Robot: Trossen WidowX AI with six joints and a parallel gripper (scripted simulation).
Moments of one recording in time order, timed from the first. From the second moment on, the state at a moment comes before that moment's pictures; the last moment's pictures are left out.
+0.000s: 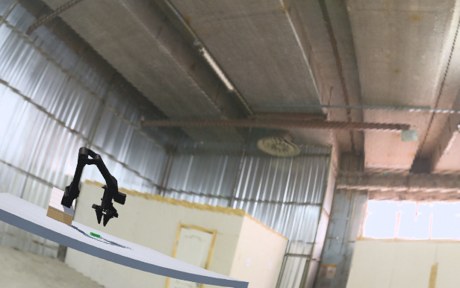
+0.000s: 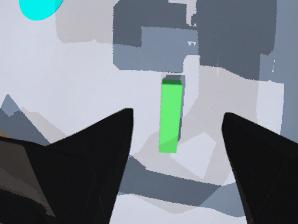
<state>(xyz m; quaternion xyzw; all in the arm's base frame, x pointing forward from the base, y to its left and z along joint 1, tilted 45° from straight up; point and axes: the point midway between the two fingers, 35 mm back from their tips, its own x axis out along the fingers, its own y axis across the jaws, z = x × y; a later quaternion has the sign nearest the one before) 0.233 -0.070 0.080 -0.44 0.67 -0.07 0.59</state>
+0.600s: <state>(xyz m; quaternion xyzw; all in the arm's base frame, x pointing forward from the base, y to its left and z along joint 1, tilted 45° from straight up) 0.228 -0.121 0.035 -0.45 0.68 -0.08 0.58</state>
